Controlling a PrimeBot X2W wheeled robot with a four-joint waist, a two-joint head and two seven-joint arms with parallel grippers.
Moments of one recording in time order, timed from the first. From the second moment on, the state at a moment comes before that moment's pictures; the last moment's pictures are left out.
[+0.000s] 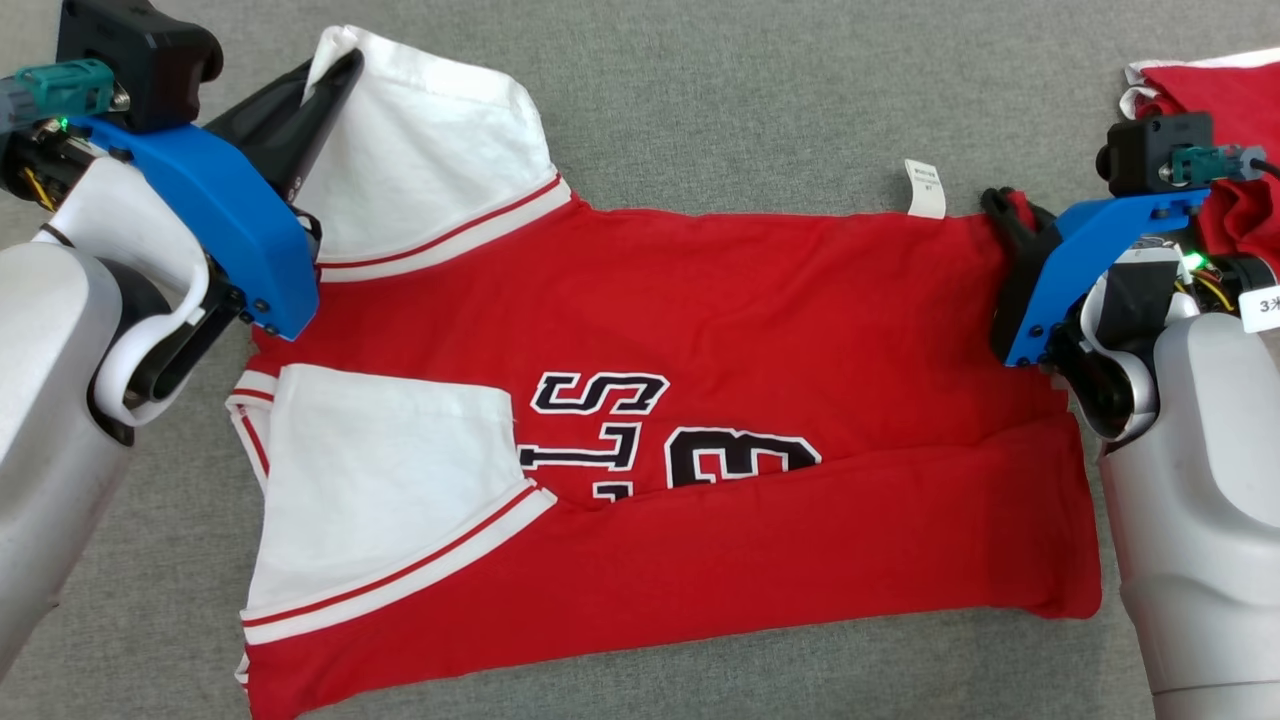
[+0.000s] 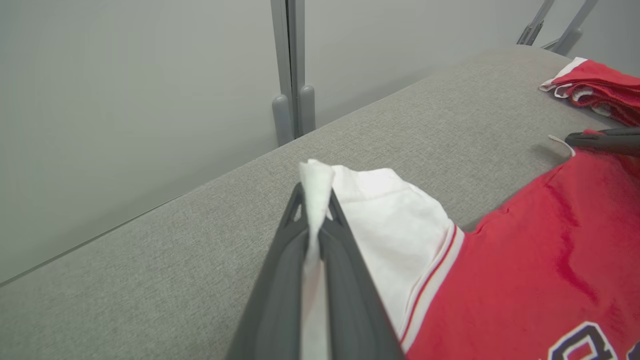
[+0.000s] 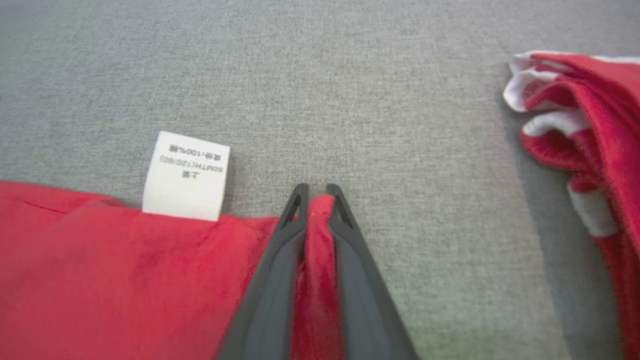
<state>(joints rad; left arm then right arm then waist) -0.93 0.64 -0.73 0.23 -0.79 -0.13 0.24 -0.74 -0.12 -0.04 0.52 0.19 0.13 0.44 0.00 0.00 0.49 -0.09</state>
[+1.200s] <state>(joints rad) -0.24 0.62 -0.70 0.15 -0.96 -0.02 -0.23 -0.21 -0.11 -0.09 0.29 0.28 0.13 0.10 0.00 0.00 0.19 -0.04</state>
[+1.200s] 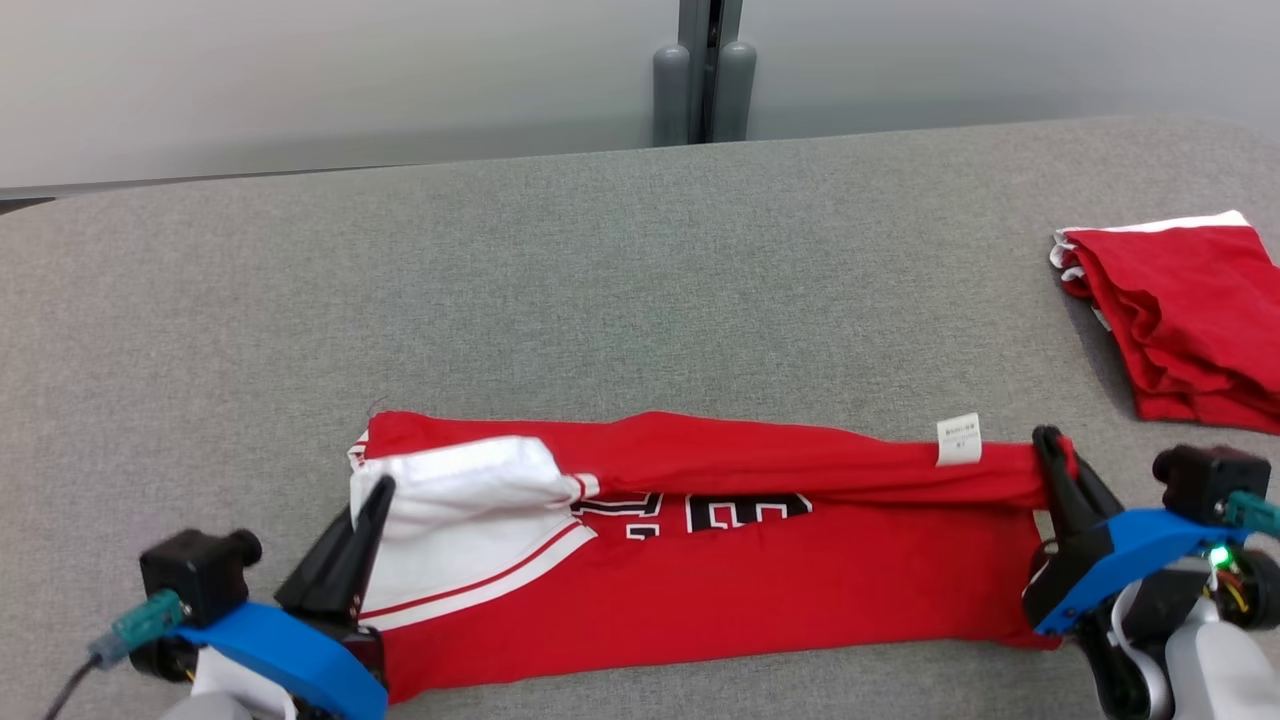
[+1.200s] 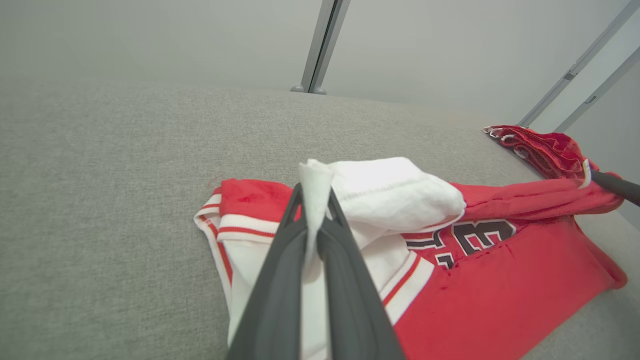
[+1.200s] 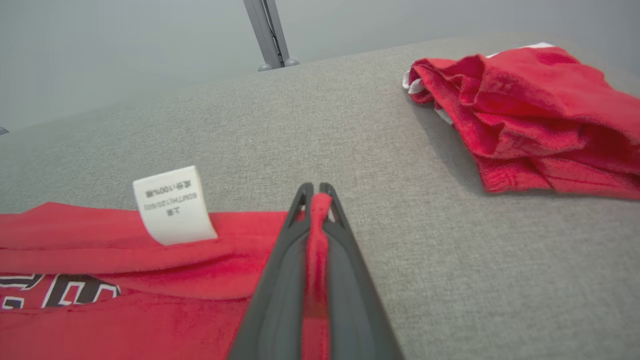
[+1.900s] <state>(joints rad) 0.06 0.37 -0.29 0.10 -0.72 -0.12 -0.26 -0.08 -0.06 -0.21 0.32 0.25 0.13 -0.04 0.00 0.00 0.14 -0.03</state>
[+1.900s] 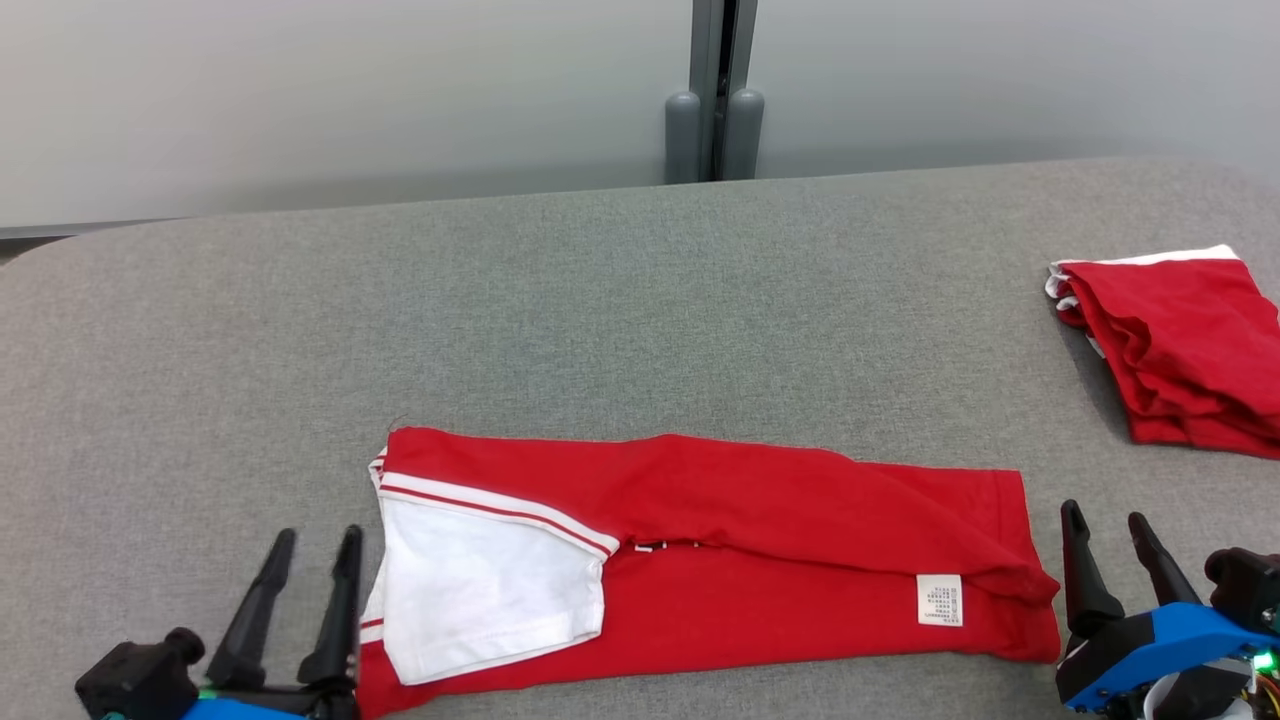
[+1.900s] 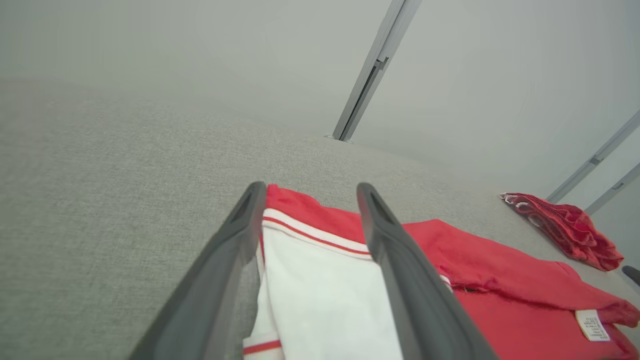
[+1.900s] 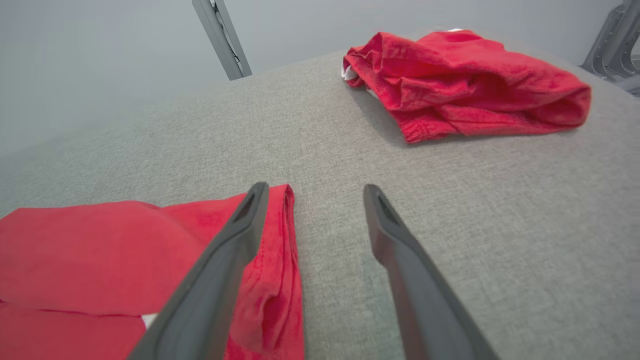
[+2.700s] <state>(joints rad) 0.06 0.23 -0.14 0.20 -0.53 -0.04 -0.26 -0.13 -0.05 -0.15 0.58 0.11 0.13 -0.08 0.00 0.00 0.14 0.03</state>
